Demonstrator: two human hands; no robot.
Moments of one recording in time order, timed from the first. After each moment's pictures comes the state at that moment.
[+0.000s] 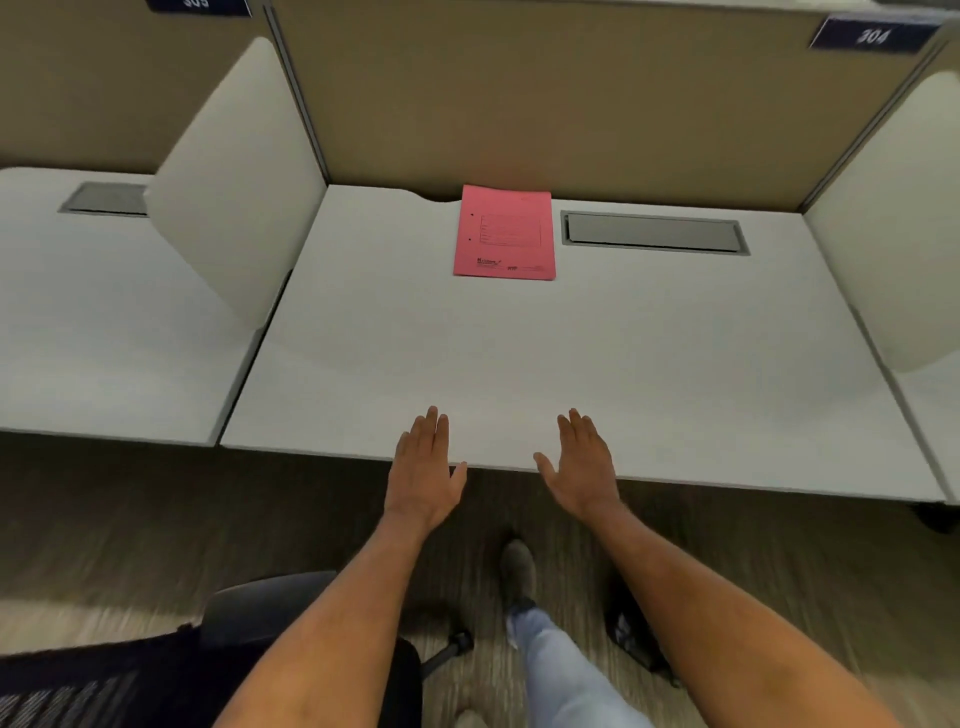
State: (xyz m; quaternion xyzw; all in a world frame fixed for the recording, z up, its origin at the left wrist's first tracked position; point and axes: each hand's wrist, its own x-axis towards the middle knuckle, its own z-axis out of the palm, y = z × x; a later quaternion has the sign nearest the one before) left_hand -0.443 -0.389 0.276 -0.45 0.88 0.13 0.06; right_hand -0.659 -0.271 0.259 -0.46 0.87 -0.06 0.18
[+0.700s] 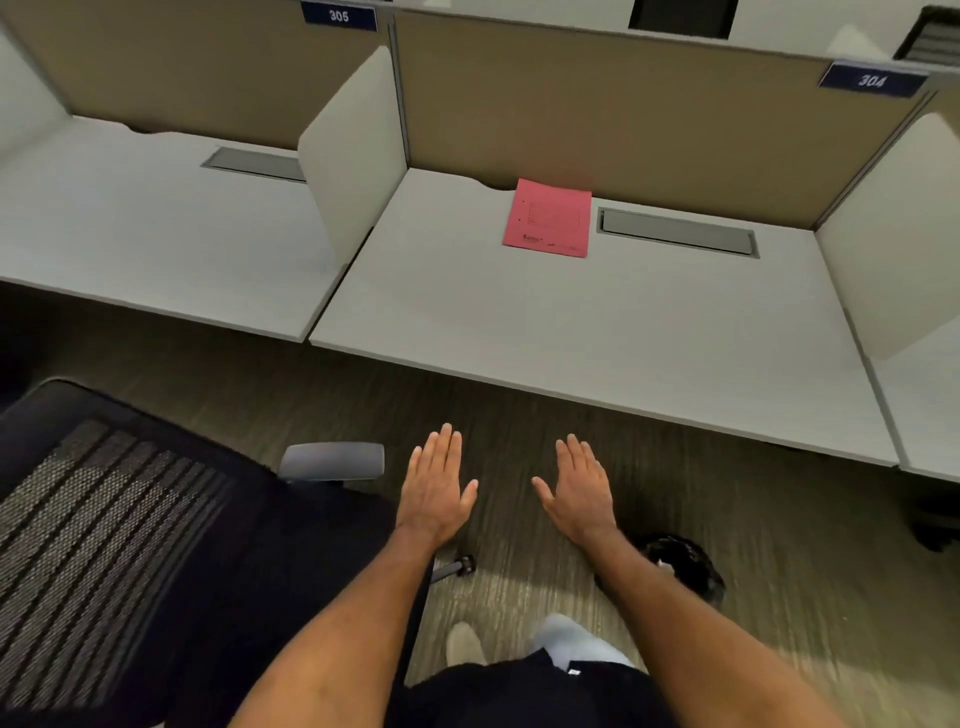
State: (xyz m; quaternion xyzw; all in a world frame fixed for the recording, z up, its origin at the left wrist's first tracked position) left_hand -0.301 -0.157 0.306 -0.49 0.86 0.14 0.03; right_hand -0.513 -0.066 0.299 -0.50 0.85 -0.05 0.17
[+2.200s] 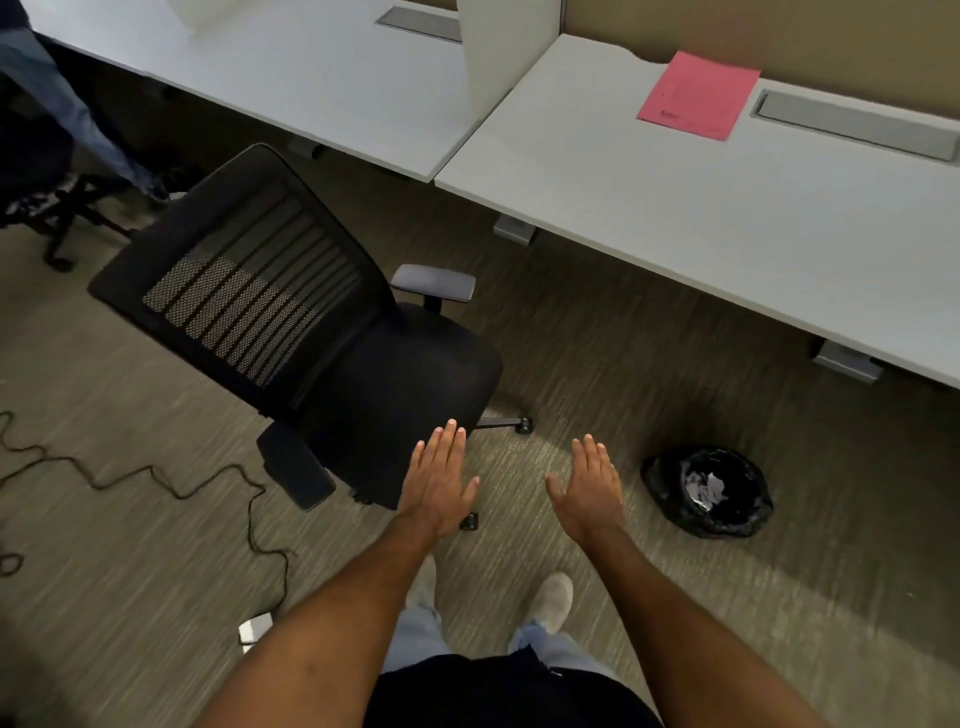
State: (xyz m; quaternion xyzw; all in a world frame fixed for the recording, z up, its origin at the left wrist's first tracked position) left_hand -0.188 0.183 0.296 -0.61 0.77 0.17 0.10; right_hand -0.424 0.219 0.259 -0.58 0.77 -0.05 0.27
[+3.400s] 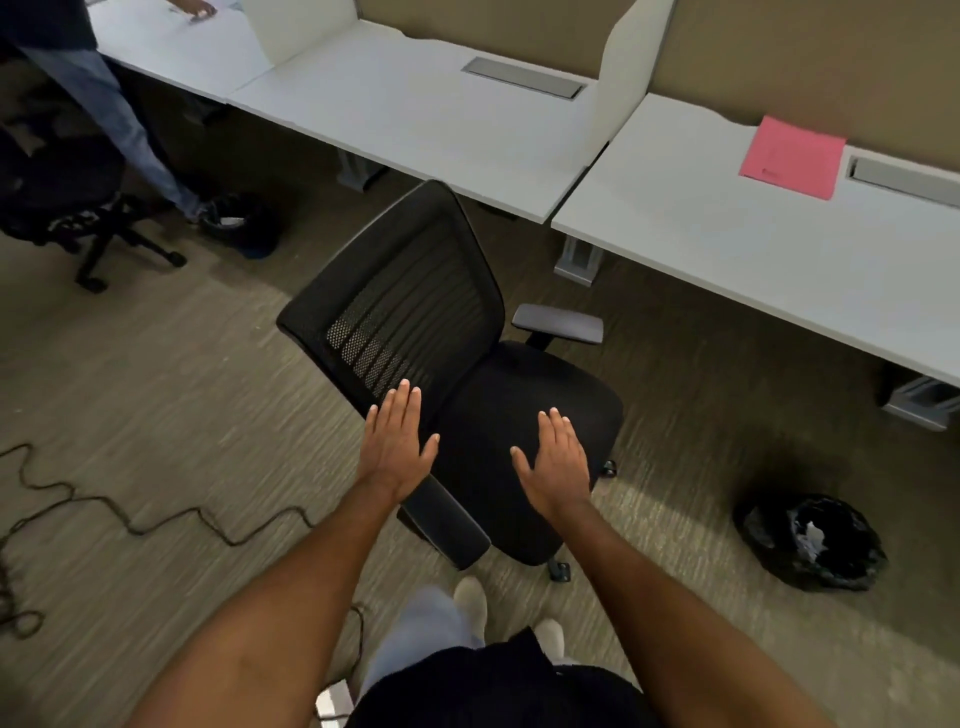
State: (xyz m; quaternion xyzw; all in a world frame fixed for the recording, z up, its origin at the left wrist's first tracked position) left_hand 0.209 0.030 0.323 -0.65 0.75 0.10 -0.03; right_hand -0.033 0.077 0.309 -0.61 0.75 -0.13 0.24
